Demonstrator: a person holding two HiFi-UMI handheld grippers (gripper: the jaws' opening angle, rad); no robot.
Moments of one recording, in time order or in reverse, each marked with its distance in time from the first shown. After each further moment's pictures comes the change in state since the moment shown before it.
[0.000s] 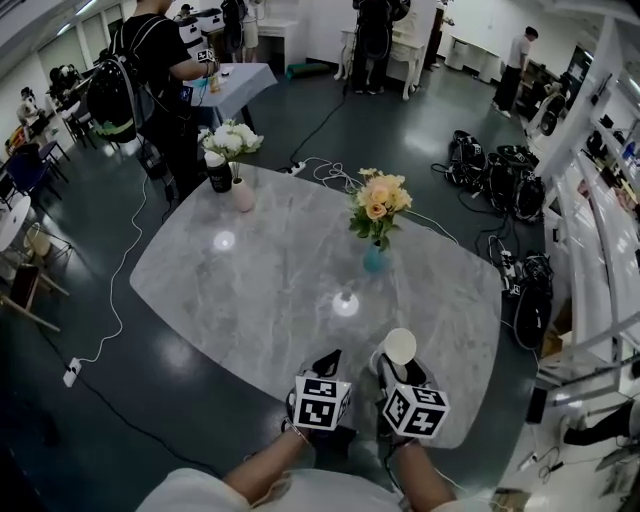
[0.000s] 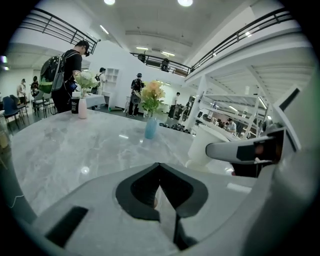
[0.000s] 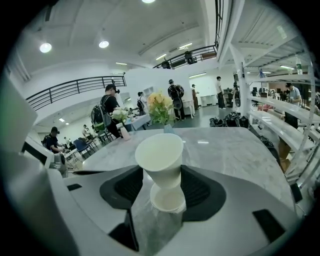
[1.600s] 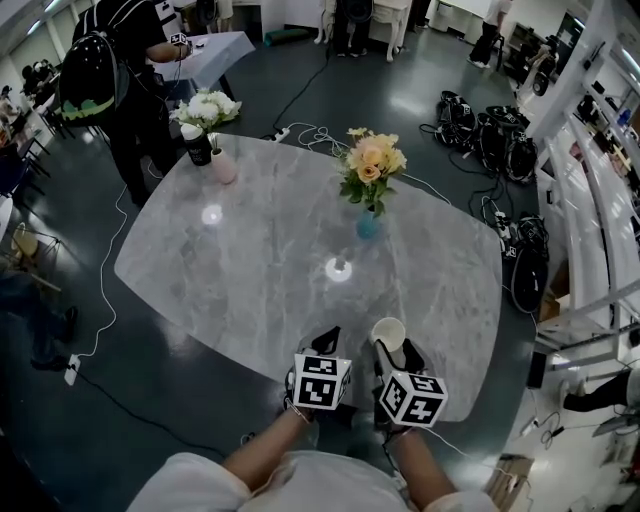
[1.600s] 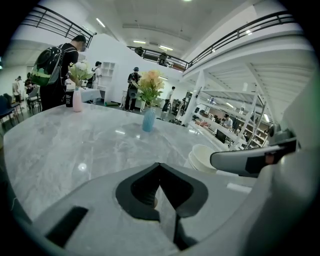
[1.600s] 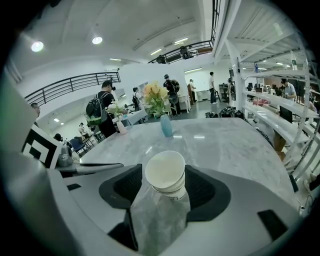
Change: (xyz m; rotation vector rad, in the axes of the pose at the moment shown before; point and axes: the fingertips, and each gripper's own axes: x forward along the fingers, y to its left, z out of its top) left arm 0.020 0.003 -0.020 0.013 0.062 -0.044; right arm 0.002 -0.001 -0.036 0.041 0.054 -0.044
